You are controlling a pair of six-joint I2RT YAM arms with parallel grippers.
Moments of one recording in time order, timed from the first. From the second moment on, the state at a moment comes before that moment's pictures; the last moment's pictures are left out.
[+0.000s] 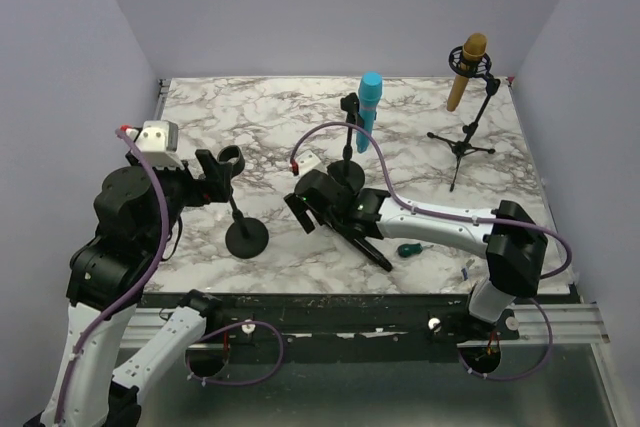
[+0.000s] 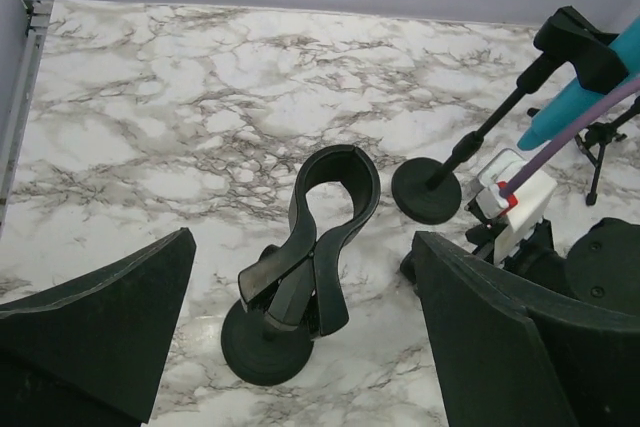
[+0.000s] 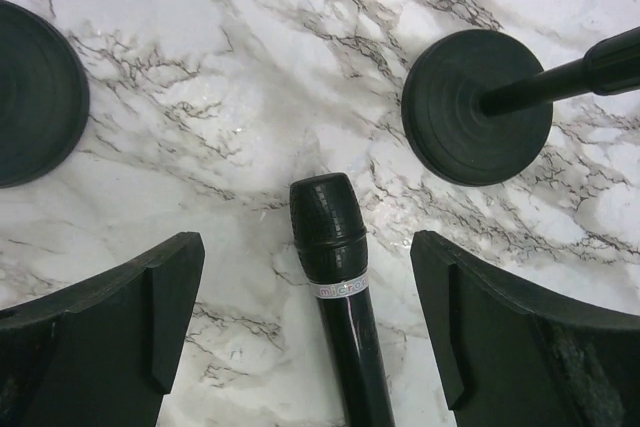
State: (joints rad) left arm -0.38 0.64 1.26 -0.81 -0.17 -0.25; right arm 1.11 1.70 1.26 -0.37 0.50 0.20
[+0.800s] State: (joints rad) left arm -0.38 0.82 1.21 -0.72 -0.19 -0.18; right arm 1.11 1.62 1.19 -0.35 0.44 0.23
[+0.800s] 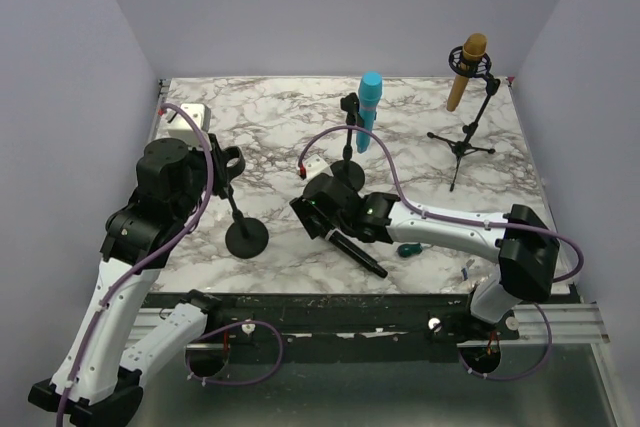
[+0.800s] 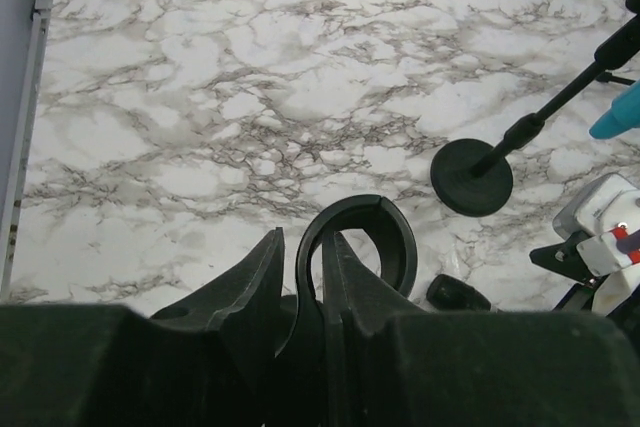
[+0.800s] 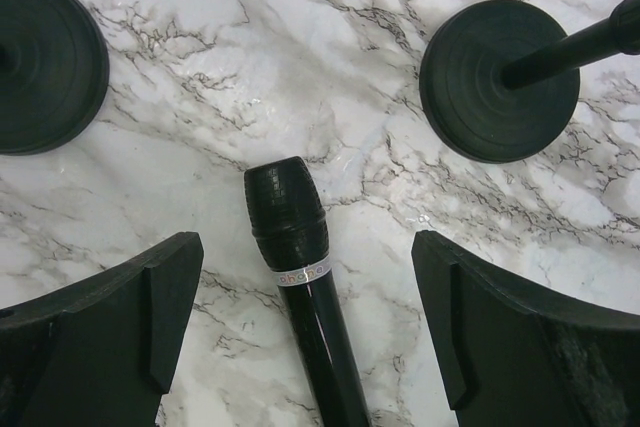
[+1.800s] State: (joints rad) left arm -0.38 0.68 0.92 -0.39 -0.23 -0.33; right arm 1.11 1.59 1.15 -0.33 0.41 0.25
